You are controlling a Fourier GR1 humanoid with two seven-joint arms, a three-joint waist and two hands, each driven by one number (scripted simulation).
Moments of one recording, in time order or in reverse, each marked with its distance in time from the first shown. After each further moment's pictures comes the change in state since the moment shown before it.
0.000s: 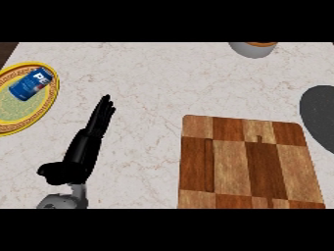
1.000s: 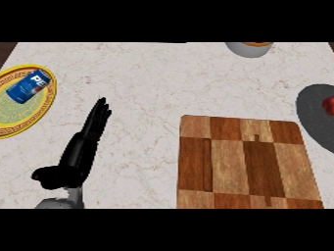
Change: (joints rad) left arm 0.029 0.008 0.009 -0.015 0.006 -0.005 -0.007; right arm -0.094 -0.066 -0.256 0.241 -0.329 0.245 -0.389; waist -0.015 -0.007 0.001
